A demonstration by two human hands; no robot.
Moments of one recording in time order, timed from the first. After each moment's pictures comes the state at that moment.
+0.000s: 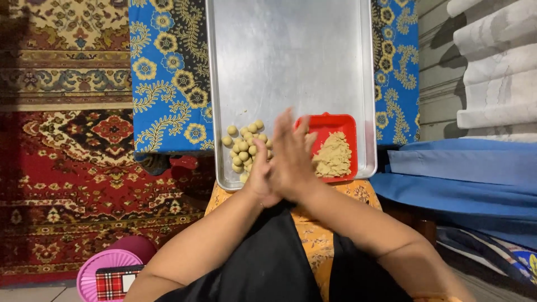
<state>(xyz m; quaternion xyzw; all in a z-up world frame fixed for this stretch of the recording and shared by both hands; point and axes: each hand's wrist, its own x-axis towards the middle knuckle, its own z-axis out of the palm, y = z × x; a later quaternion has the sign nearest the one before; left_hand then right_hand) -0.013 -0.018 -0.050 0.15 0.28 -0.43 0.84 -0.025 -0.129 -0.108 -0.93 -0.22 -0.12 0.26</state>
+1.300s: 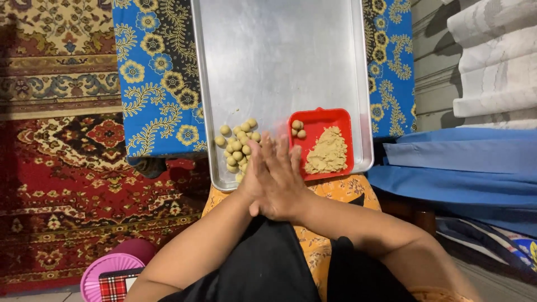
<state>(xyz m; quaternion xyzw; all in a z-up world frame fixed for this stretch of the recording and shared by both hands) -0.006 -0.019 -0.034 0.21 0.20 -0.42 0.86 -0.072 -0.120 -0.107 -0.94 -0.26 -0.04 0.22</state>
